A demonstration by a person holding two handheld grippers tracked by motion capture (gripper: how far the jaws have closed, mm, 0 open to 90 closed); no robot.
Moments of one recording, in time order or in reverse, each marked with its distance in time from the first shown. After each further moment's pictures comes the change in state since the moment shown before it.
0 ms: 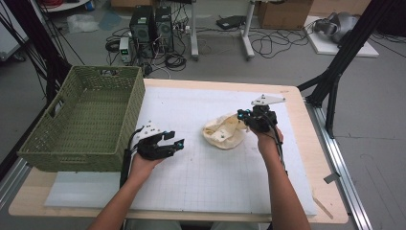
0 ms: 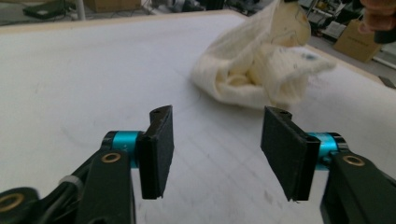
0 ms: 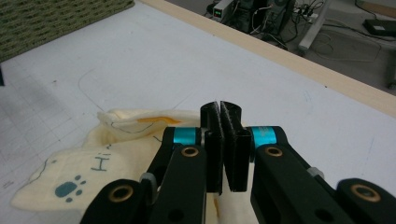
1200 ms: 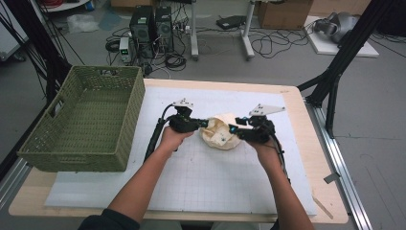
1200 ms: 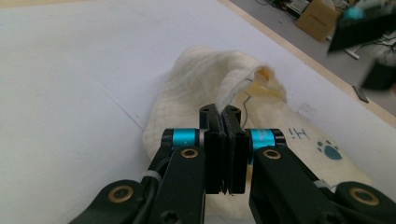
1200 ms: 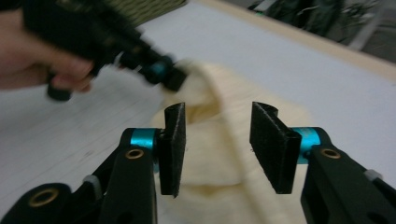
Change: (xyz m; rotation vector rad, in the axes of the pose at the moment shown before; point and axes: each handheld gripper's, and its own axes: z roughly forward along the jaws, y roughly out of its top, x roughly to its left) left arm 0.009 0.048 0.094 0.160 -0.147 -0.107; right arm 0.030 -0.019 -0.008 -0.003 0.184 -0.020
